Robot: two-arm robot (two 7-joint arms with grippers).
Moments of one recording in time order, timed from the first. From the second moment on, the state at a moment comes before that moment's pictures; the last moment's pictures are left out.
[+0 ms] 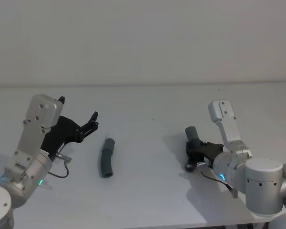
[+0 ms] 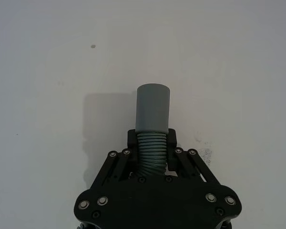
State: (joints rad) left arm -0.24 0.38 0.45 -1.63 -0.20 0.01 -0.01; right arm 0.26 0.20 -0.25 -1.49 0.24 0.66 0.01
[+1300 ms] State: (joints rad) left arm -0.24 0.38 0.45 -1.63 -0.20 0.01 -0.01; right arm 0.15 0.39 -0.27 -1.77 0.15 0.38 0.18
